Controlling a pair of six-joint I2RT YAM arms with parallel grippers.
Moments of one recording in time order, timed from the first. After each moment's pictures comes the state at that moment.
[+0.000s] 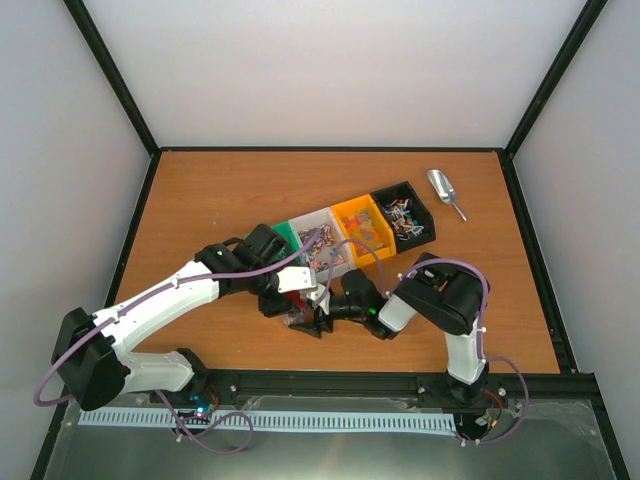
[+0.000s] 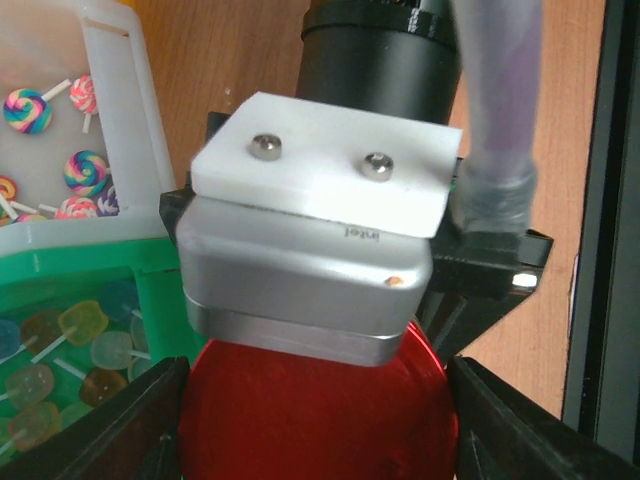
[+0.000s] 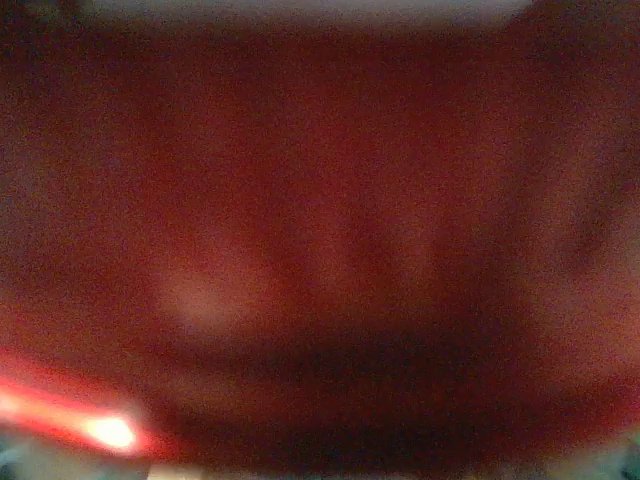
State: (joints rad) left arm -0.75 1.23 0.94 -0.82 0.29 0.60; right arm 0.92 1.95 0.52 1.07 -0.60 -0.22
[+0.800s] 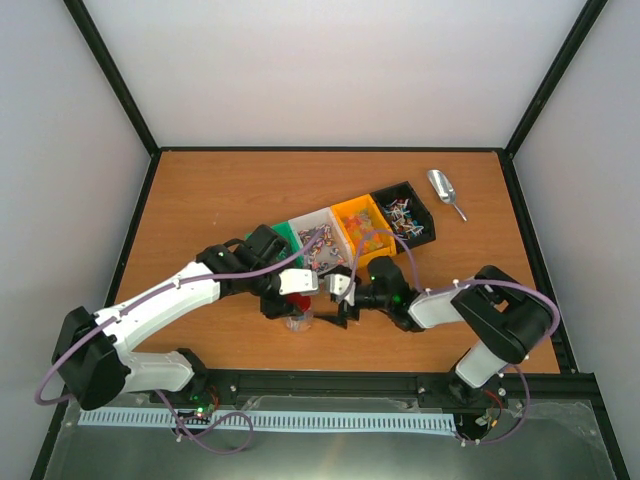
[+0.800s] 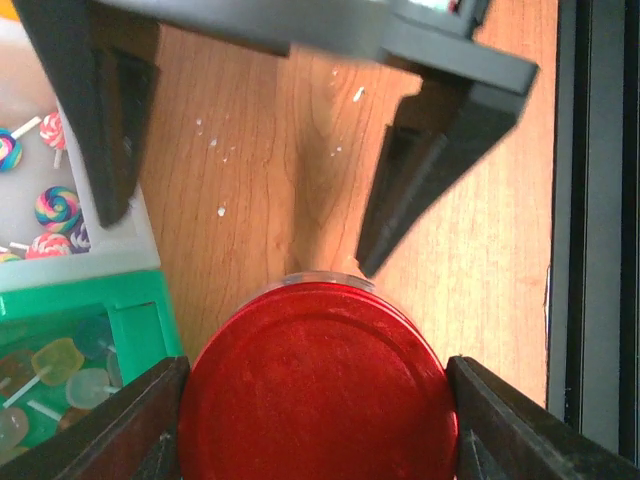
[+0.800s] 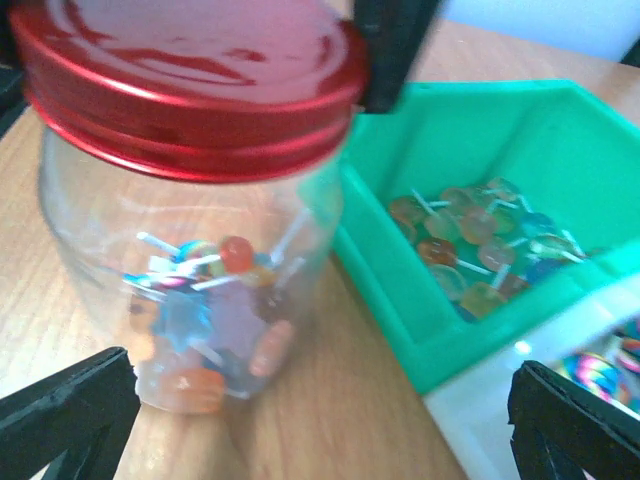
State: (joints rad) left arm -0.75 1.24 0.92 -0.80 0.36 0.63; right arm 0.78 1.62 0.42 0.74 -0.60 -0.52
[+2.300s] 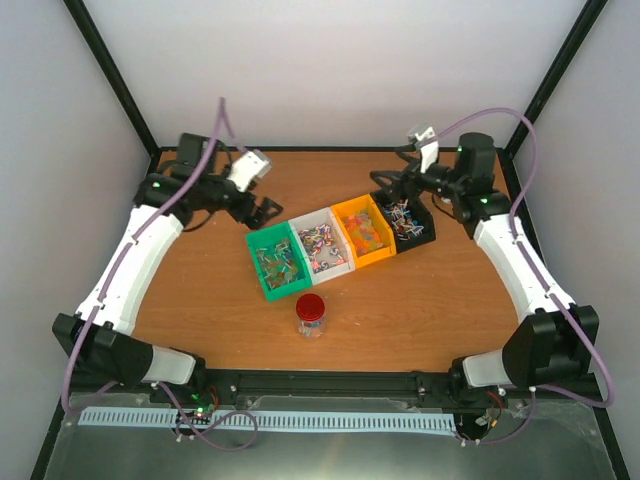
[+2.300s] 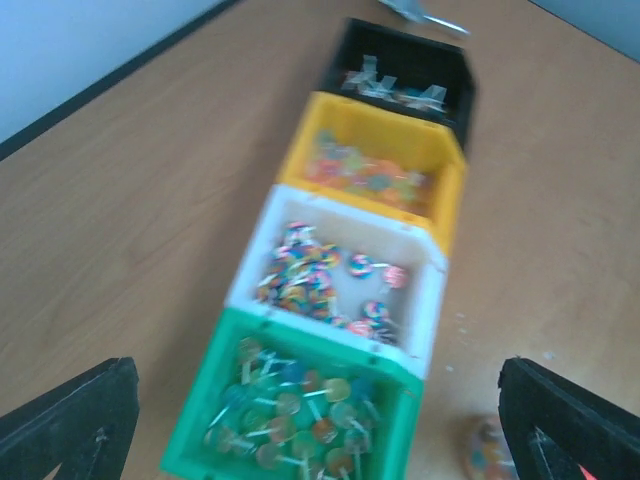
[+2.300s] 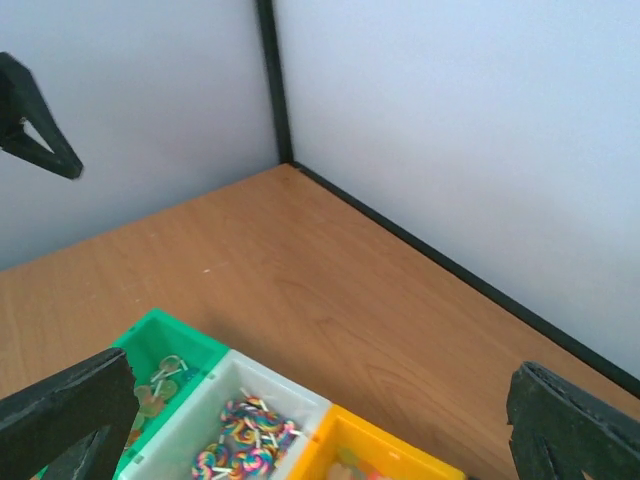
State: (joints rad) left arm -0.36 1.38 1.54 -0.97 0.44 0.36; right arm 0.21 1.39 1.24 -0.16 -0.75 -0.16
